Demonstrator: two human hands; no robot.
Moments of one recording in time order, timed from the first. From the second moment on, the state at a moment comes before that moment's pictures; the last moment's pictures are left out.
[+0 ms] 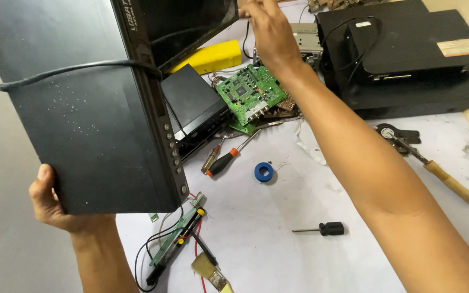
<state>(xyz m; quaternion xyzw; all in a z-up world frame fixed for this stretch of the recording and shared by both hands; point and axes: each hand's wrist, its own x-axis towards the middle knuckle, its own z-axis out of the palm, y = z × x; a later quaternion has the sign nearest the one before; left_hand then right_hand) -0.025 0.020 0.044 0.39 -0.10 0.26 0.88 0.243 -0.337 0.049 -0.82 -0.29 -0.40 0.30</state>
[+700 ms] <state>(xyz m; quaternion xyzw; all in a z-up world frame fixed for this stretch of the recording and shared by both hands) -0.014 0.029 0.006 0.42 -0.01 0.18 0.89 0.211 -0.344 0.027 -0.91 -0.31 -0.04 0.26</state>
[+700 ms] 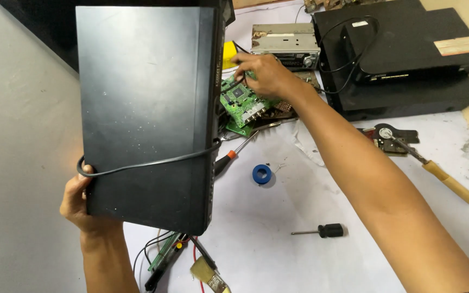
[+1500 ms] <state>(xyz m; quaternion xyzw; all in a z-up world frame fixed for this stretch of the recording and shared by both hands) -0.011 0.027 0.014 0.48 -0.06 0.12 0.86 0.280 -0.313 -0.019 -0.89 -0.02 0.01 0.46</state>
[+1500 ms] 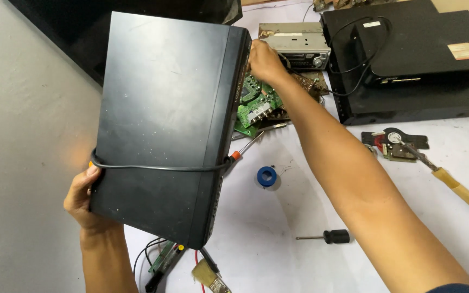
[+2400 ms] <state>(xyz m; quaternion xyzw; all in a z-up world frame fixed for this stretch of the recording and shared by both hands) -0.013 0.028 0.016 0.51 0.10 0.07 0.85 -0.103 -0.455 0.138 -0.77 -0.17 -0.05 0.62</state>
